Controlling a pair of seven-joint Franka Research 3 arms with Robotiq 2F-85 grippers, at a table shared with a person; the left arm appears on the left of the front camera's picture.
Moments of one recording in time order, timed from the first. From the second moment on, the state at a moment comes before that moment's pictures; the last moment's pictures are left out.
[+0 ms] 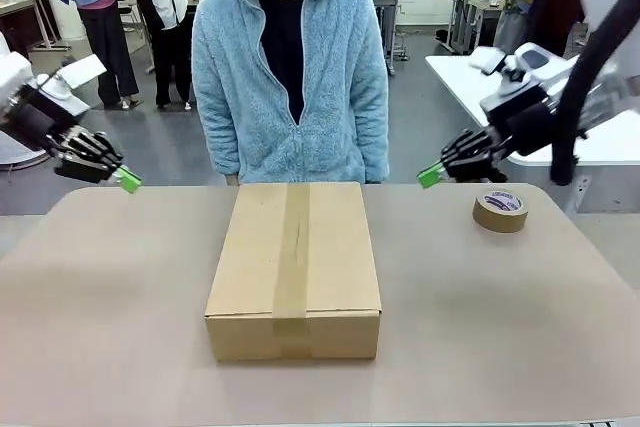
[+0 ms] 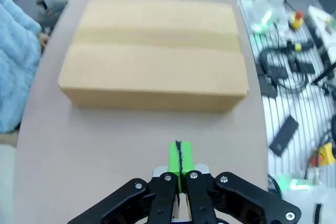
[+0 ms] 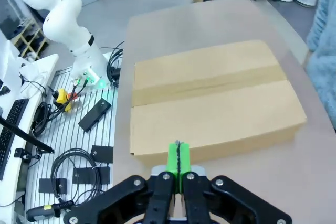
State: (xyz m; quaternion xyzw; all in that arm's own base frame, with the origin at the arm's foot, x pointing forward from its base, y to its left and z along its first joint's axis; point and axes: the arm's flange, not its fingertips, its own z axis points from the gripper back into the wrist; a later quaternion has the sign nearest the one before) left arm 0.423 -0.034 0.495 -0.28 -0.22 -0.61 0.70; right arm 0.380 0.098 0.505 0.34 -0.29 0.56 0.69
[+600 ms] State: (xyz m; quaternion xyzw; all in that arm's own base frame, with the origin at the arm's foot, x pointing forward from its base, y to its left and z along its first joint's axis) left arm 0.406 -0.032 0.514 -0.25 -0.17 -0.62 0.72; right arm 0.363 0.095 0.523 0.33 -0.29 0.55 0.71
